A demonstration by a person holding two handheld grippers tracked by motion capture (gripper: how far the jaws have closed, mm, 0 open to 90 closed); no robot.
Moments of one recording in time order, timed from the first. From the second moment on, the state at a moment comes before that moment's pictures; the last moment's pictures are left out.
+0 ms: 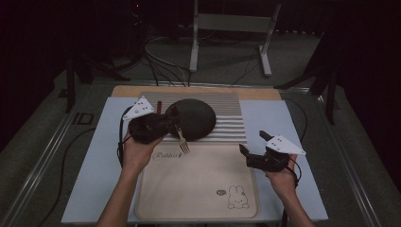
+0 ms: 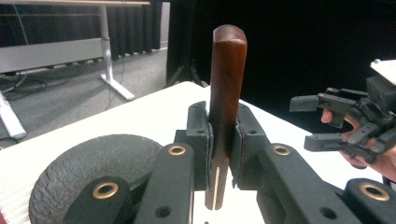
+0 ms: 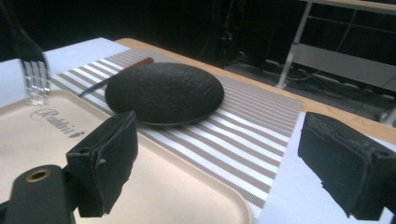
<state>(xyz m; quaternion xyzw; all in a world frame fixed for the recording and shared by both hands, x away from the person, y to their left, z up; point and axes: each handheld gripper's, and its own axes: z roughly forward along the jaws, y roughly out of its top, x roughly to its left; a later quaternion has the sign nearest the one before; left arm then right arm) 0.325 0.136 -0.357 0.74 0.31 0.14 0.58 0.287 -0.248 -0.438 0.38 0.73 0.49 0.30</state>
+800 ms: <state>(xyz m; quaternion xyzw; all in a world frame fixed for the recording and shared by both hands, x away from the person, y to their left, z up) 0.308 0.178 -0.379 0.76 0.34 0.10 0.55 0.274 -0.264 -0.455 0.41 0.71 0.48 0.32</state>
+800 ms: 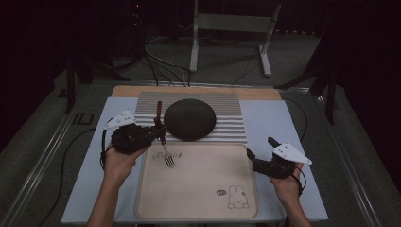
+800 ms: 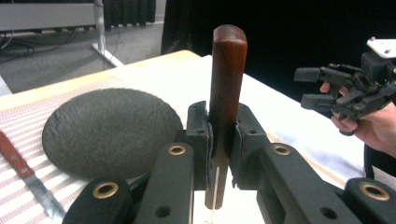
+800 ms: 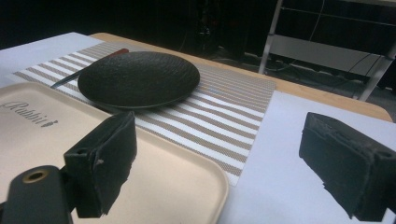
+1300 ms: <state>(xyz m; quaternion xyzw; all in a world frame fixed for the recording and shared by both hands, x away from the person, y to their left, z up) 0.299 0.196 -0.389 0.77 0.34 0.08 0.53 0.274 -0.267 -0.458 0.42 0.71 0.47 0.32</state>
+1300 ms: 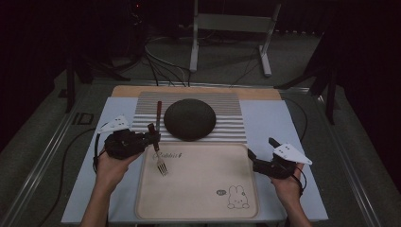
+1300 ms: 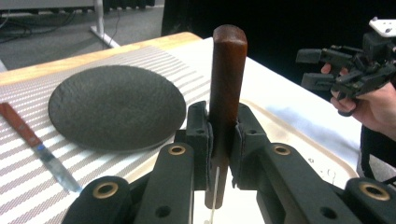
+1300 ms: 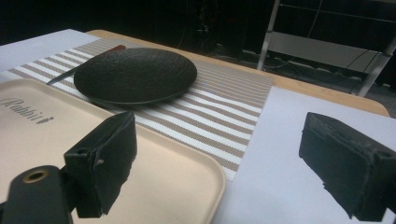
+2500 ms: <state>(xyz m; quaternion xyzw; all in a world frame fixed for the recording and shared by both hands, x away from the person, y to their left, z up) 0.286 0.228 -0.411 0.79 0.37 0.06 0.48 0.276 -0.263 -0.466 0.42 0.72 0.46 0.32</state>
